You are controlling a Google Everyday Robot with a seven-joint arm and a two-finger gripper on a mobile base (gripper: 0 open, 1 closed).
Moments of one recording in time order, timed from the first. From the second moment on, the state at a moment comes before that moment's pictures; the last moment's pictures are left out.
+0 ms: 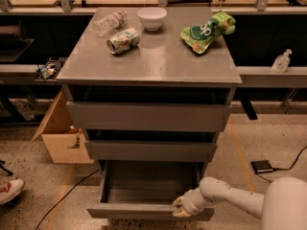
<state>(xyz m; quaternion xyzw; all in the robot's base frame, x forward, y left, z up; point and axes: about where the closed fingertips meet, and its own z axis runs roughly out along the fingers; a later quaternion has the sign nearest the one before) 0.470 -0.121 0.188 -0.66 0.69 0.22 0.18</state>
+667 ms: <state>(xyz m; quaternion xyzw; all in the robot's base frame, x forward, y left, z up) 0.436 -0.129 0.190 -0.66 0.70 0.22 0.17</state>
